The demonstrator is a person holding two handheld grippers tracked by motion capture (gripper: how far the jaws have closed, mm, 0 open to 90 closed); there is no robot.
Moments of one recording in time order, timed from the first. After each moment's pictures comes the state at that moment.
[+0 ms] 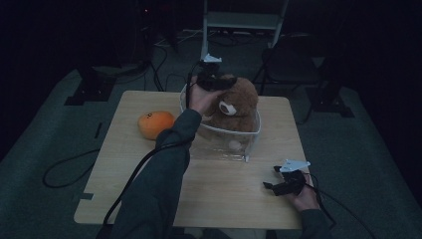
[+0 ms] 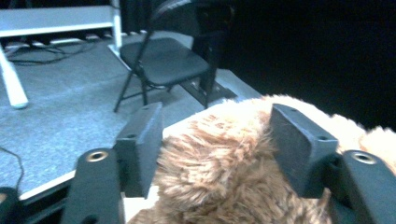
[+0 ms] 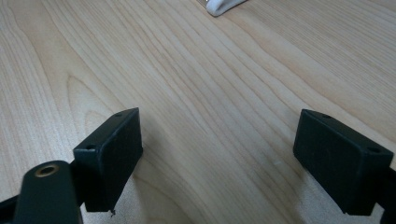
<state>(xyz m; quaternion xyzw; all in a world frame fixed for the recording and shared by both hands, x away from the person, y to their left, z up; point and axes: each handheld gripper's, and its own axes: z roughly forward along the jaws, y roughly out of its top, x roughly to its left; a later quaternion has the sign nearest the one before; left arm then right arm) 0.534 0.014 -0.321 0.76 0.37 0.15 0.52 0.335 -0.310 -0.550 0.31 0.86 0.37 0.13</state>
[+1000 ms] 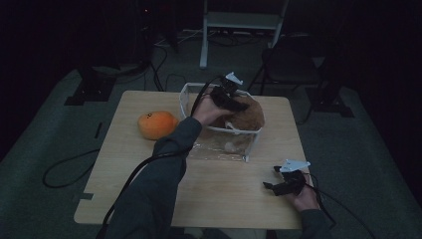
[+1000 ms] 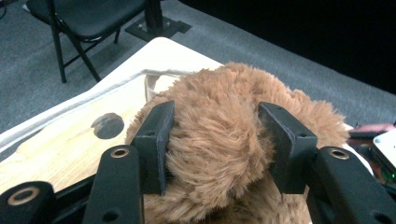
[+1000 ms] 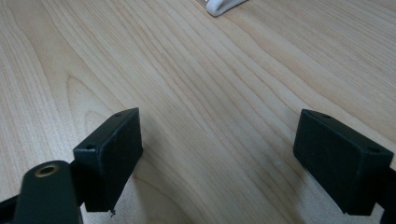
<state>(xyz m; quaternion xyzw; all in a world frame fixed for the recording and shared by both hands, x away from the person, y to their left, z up) 0.498 -0.025 -0.337 0.87 0.24 0.09 0.42 0.335 -0.310 -0.550 0.31 0.86 0.37 0.14</state>
